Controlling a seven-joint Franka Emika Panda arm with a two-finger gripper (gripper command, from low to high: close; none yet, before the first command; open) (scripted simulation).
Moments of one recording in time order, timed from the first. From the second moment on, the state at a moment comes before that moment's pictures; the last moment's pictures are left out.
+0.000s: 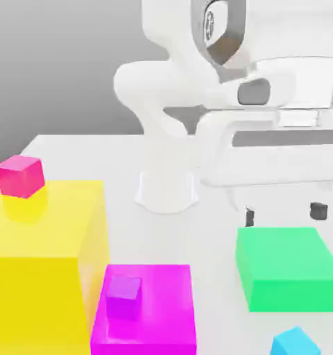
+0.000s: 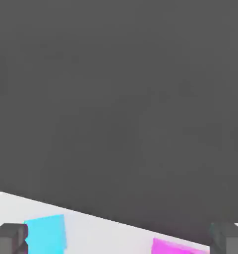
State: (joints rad) arm 0.10 0.06 0.17 -2.24 -0.12 2.52 0.84
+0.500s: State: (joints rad) arm 0.21 0.55 0.15 -2.19 -0.20 2.73 0.89
